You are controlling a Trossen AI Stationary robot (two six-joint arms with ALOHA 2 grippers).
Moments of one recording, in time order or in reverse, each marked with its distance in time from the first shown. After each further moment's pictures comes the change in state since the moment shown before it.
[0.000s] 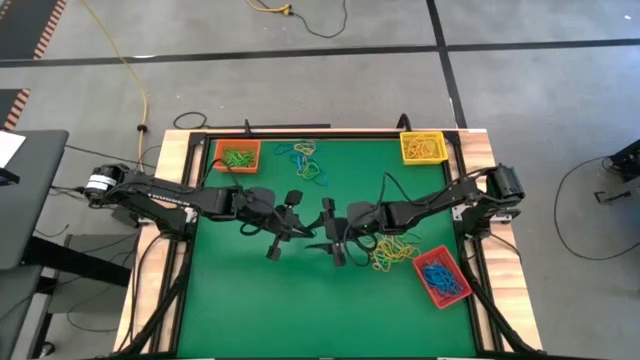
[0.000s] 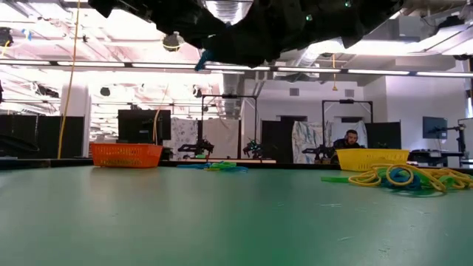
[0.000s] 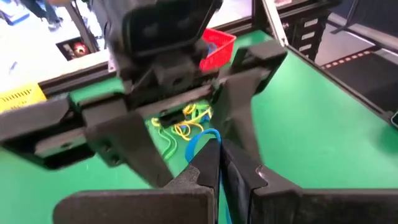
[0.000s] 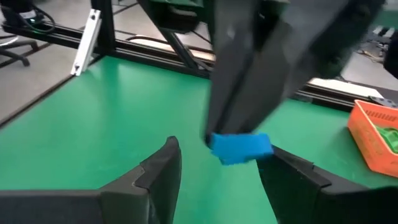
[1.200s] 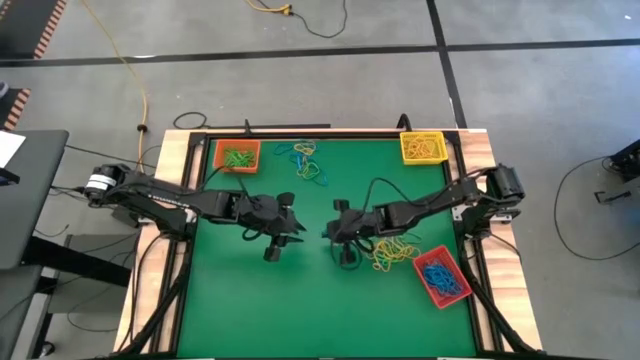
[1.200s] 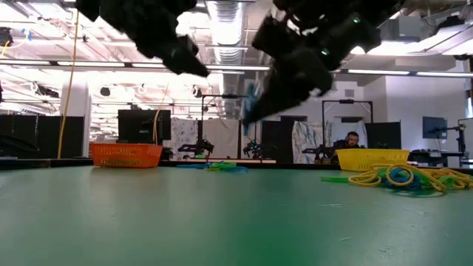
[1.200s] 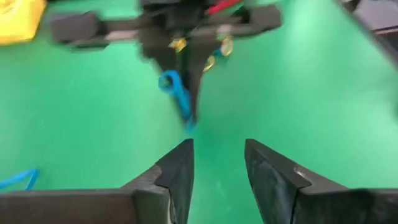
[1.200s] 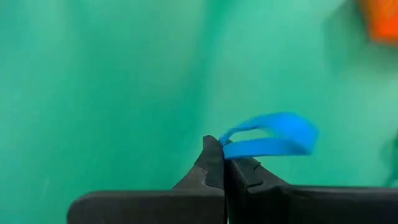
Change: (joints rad) left arm -0.022 0.001 -0.038 -0.180 -0.140 -0.173; right arm 0.010 0.000 0.000 -0.446 0.144 0.066
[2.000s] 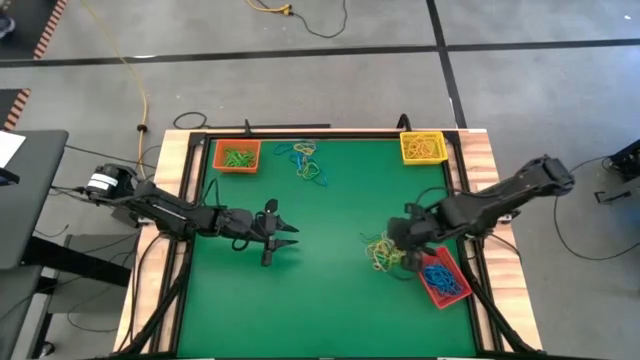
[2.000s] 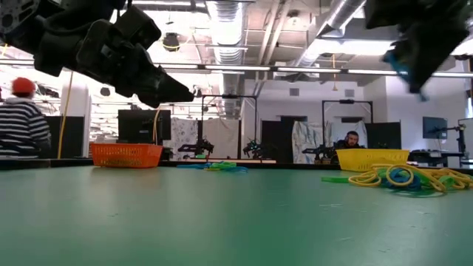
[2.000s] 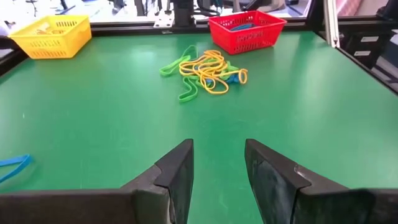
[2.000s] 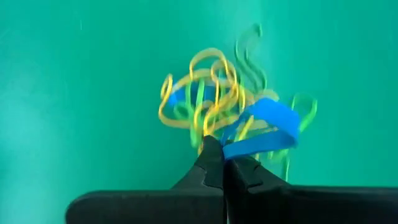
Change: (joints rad) left arm -0.061 0.013 -0.449 0.775 -0.133 -0.114; right arm 0.229 -0.487 0.000 -1.014 -0.026 0.671
